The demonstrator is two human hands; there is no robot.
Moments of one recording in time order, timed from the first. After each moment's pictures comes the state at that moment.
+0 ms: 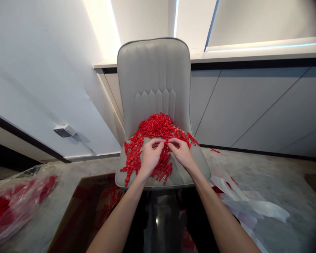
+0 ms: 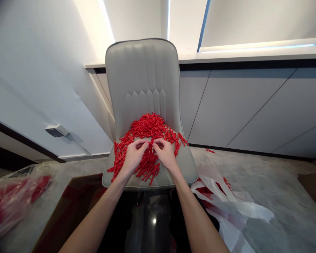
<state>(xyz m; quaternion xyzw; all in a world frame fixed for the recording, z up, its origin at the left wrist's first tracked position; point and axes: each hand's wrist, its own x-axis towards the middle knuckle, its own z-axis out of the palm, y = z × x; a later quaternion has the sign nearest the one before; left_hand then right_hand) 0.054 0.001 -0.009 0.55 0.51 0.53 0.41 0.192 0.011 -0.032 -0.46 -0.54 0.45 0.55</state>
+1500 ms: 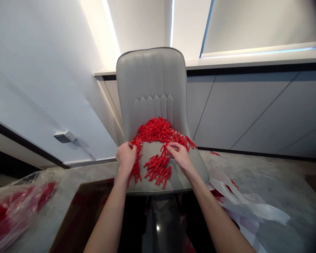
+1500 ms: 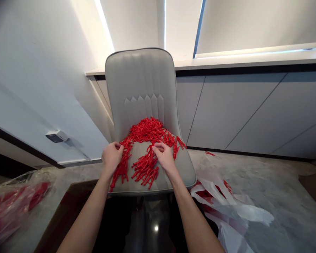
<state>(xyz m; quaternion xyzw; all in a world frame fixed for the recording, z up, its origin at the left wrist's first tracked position) -0.031 0.030 -0.011 0.53 0.81 0.26 0.04 0.190 0.012 -0.030 -0.49 -0.39 0.55 0.56</state>
